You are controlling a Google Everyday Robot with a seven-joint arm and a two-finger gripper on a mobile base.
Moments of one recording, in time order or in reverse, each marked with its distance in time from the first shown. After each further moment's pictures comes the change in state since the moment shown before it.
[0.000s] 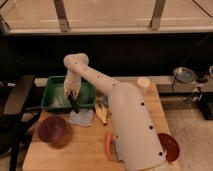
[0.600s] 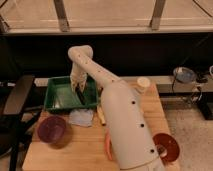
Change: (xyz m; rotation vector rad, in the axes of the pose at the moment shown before) arm 0.051 0.017 -0.032 -0.073 0.044 0.015
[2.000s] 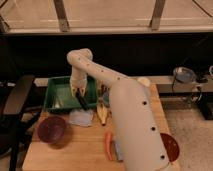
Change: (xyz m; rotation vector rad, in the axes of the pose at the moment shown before) arm -0.047 0.019 -0.004 -0.029 -0.025 -0.016
